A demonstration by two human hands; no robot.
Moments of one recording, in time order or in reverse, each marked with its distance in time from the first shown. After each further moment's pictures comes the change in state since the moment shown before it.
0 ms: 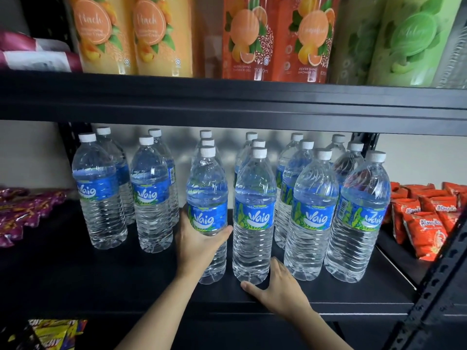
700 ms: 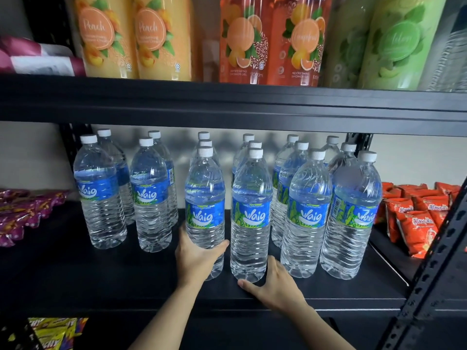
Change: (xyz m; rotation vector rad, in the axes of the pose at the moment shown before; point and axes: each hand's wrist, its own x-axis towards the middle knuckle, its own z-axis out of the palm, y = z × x) left_hand -0.024 -0.017 0.004 -0.048 -0.014 -0.163; right_hand -0.001 -0.001 -0.002 0.038 -0.029 0.034
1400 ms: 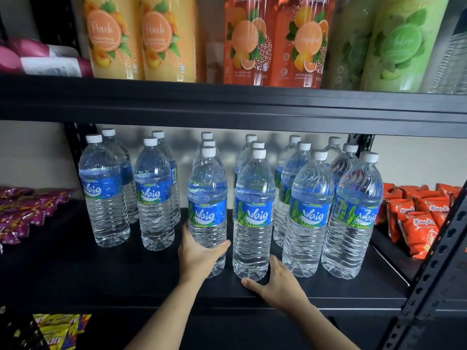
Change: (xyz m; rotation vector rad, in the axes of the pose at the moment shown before) left_hand -0.001 0.004 -0.007 -0.006 -0.057 -0.001; right_hand 0.002 0.006 0.002 0.010 -0.004 -0.010
